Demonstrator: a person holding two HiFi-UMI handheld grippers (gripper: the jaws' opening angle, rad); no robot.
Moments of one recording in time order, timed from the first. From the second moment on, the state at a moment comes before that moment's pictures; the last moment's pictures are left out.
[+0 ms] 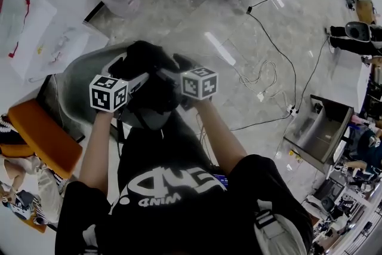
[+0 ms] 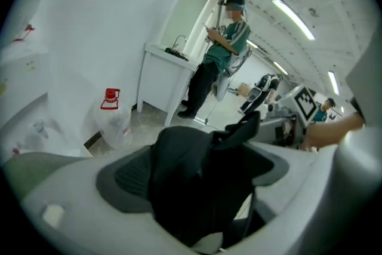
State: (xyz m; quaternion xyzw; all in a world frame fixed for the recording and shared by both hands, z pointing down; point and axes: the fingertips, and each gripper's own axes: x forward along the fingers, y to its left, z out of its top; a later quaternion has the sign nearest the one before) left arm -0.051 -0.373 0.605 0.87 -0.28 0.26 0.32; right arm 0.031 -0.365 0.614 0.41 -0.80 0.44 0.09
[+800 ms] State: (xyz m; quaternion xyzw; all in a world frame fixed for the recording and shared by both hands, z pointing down) left arm -0.078 -0.269 0.439 0.92 -0.27 0.17 0.24; right arm 0.005 -0.254 0.443 0.37 -0.87 0.32 0.03
